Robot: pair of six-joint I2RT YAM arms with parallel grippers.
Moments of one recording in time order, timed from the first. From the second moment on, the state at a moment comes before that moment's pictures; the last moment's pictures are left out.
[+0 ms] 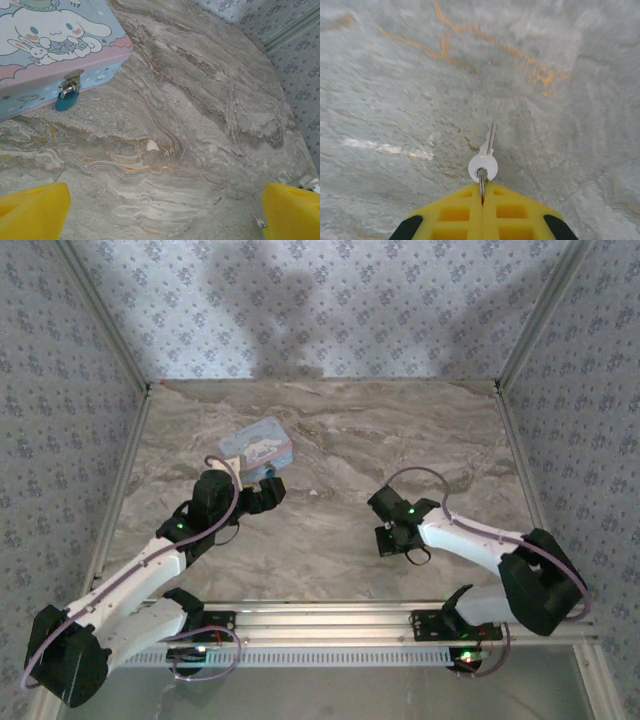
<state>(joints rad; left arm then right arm) -0.55 0.93 0.57 -0.13 0.06 -0.68 0.69 1.31 0.67 -0.70 0.11 0.48</state>
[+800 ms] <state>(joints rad) -0.55 1.04 0.70 -0.05 0.35 -1.02 0.72 0.94 0.65 -0.27 0.03 0.09</state>
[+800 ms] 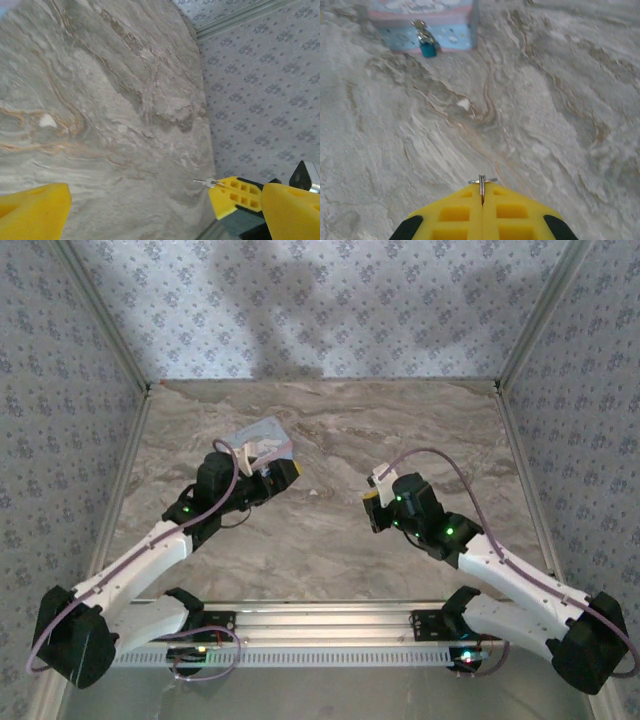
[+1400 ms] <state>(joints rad) -0.63 1.15 0.70 0.14 0.40 -1.52 0.90 1.10 0.64 0.17 0.04 -0.19</state>
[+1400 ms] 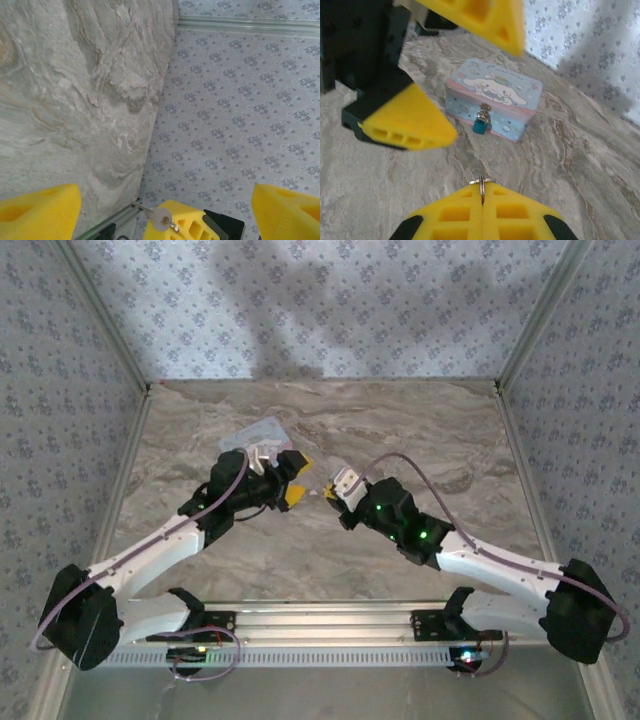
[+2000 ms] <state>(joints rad) -0.68 1.20 0.70 0.21 0.36 -1.62 0.92 1.15 0.64 0.31 0.03 -0.19</state>
